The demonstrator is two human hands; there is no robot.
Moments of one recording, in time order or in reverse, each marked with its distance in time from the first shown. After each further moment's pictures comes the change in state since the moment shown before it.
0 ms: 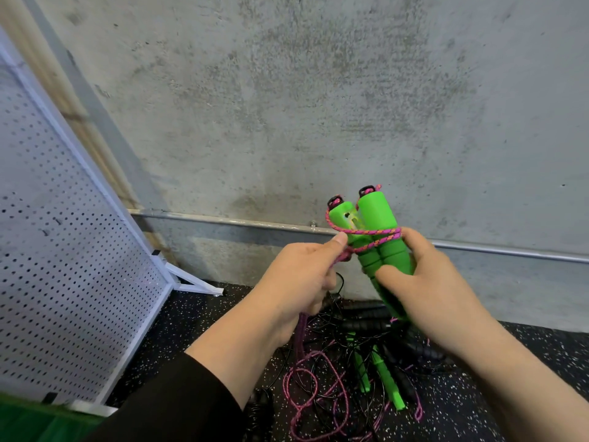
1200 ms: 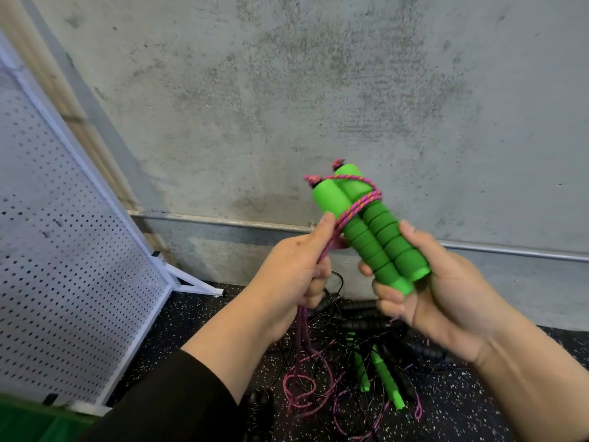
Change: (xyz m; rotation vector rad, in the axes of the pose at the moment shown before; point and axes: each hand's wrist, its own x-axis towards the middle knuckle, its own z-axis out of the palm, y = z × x) left_hand 0.001 0.003 -0.005 -0.156 -0.058 0.047; right_hand 0.002 -0.001 -0.008 0.997 -0.341 0.352
